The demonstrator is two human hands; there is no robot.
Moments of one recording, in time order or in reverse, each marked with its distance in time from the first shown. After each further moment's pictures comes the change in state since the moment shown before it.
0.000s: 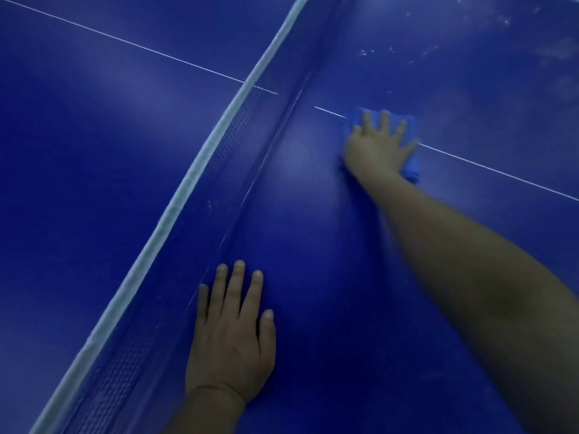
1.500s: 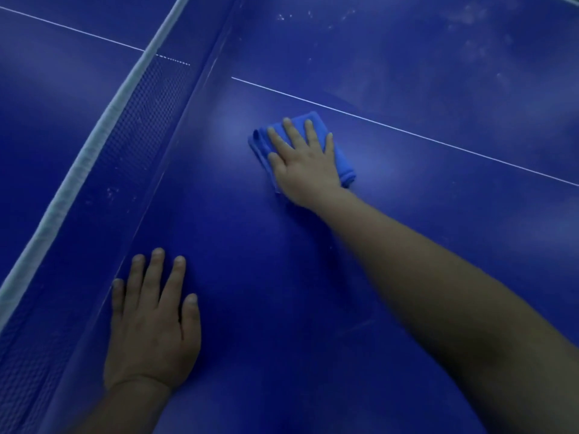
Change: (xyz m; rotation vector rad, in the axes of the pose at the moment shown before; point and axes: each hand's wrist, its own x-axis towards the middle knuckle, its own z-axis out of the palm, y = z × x) left_hand 0.006 0.002 -0.001 -0.041 0.026 0.004; right_hand -0.074 0.062 0.009 -0.093 -0.058 -0.427
